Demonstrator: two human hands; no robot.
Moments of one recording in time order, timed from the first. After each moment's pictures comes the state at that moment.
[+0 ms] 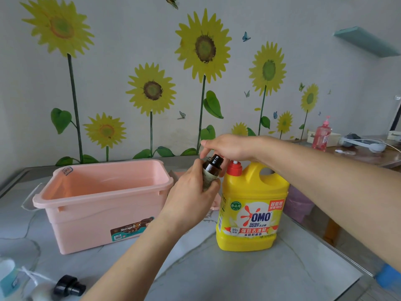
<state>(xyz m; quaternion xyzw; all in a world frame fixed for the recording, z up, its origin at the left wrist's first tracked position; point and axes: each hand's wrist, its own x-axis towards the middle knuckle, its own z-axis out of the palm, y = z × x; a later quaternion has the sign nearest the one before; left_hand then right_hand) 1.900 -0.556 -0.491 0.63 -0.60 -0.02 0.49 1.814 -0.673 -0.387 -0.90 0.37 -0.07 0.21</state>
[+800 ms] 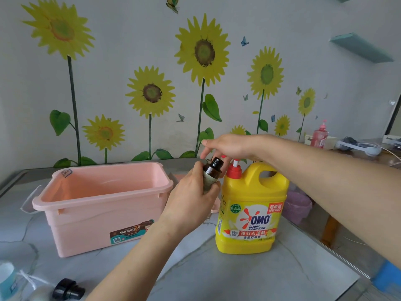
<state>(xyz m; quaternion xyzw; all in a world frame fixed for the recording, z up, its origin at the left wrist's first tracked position) 1.898 -0.554 -0.491 0.63 -0.61 -0.01 0.48 1.810 -0.667 -0.379 -0.90 0.38 -0.06 0.23</state>
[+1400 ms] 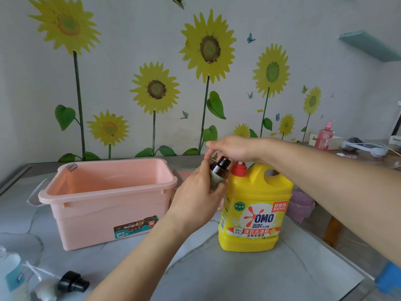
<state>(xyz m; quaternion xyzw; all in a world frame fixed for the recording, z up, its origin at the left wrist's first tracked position) 1.898 -0.557 -0.492 0.63 -0.62 -0.01 0.47 1.814 -0.668 -0.387 -0.90 0.38 -0.08 0.22</state>
